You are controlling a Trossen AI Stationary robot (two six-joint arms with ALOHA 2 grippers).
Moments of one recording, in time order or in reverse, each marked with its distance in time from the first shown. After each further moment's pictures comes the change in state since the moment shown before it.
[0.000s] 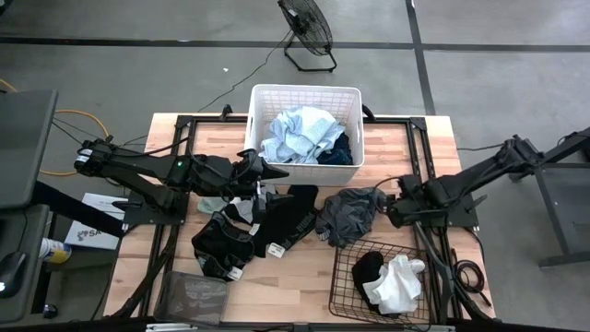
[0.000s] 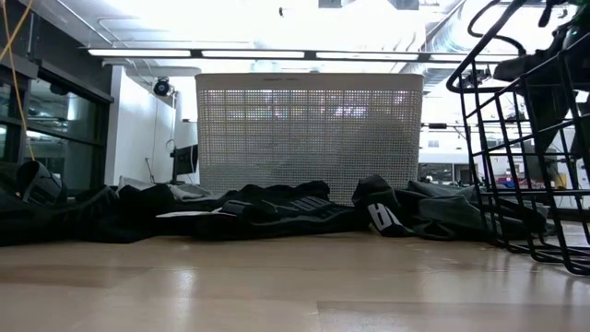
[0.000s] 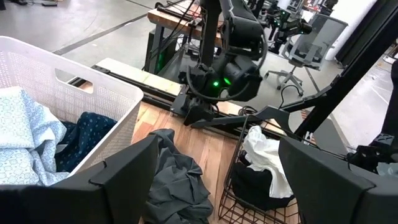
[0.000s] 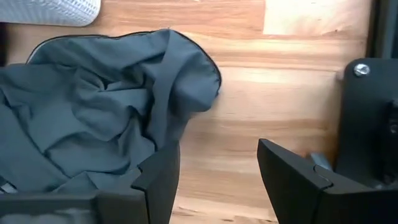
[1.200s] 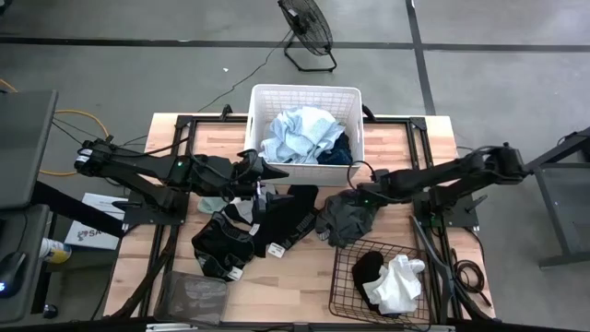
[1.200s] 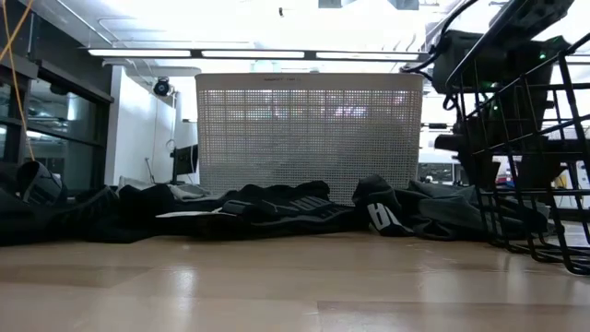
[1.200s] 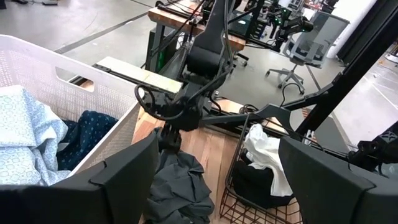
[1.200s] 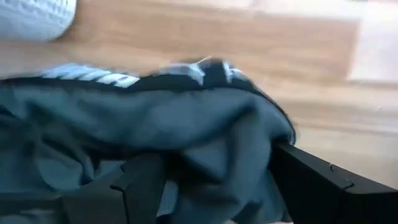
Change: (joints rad) left arm 0.000 0.000 0.000 -0.008 0.000 0.001; right arm -0.385 0.338 -0.057 0.400 -0.100 -0.442
